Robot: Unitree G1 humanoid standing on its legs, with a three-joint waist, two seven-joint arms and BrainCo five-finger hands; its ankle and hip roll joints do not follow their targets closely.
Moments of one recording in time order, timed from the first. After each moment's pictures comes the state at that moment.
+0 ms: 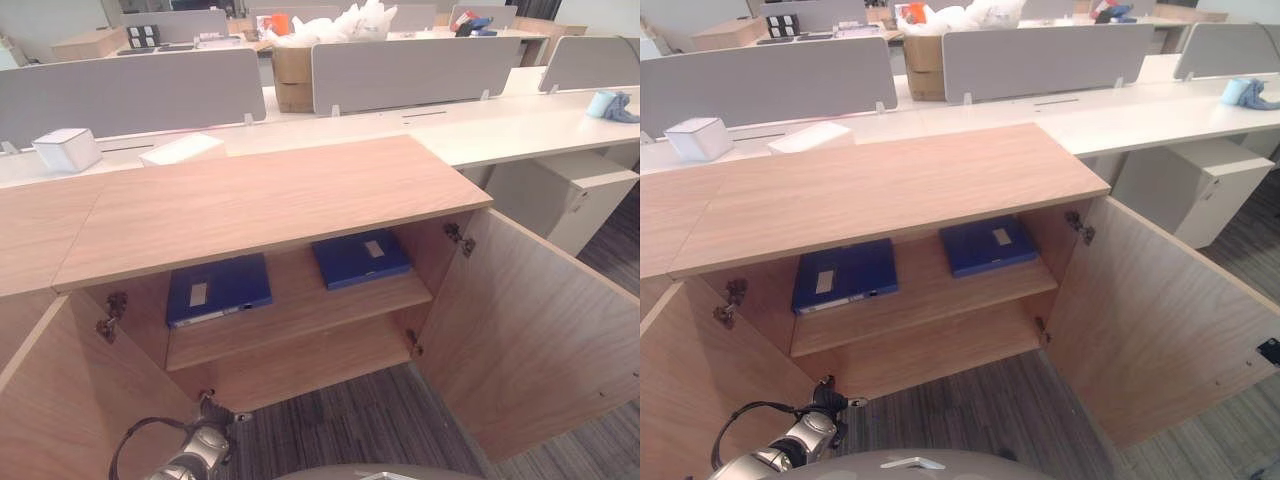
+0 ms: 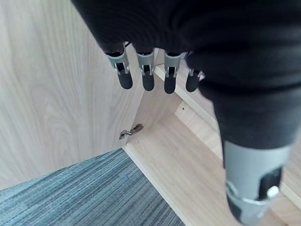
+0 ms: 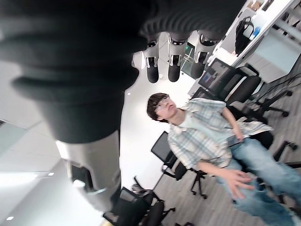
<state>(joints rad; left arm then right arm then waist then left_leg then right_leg) -0.14 0.22 -0.39 1.23 0.01 0.03 0.17 -0.76 -1.21 -0.01 1.57 0.18 0.15 -0.45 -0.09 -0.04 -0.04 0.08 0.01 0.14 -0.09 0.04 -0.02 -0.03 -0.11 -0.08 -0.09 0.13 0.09</state>
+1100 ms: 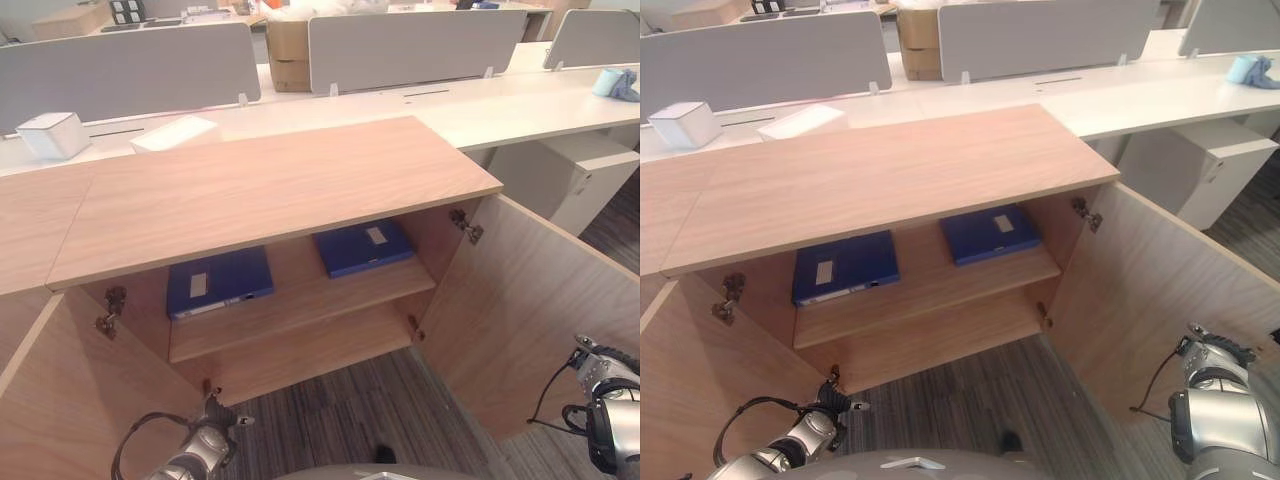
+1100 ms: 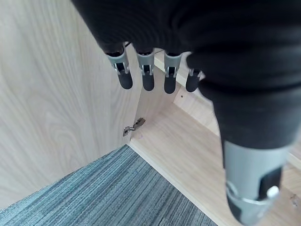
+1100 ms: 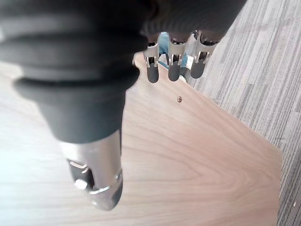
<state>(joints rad) -0.14 0.23 -0.43 1.22 0.07 0.02 0.14 -0.47 -0.63 -0.12 1.37 0.57 0.11 -0.30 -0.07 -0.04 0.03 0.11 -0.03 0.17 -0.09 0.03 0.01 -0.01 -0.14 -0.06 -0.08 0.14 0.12</state>
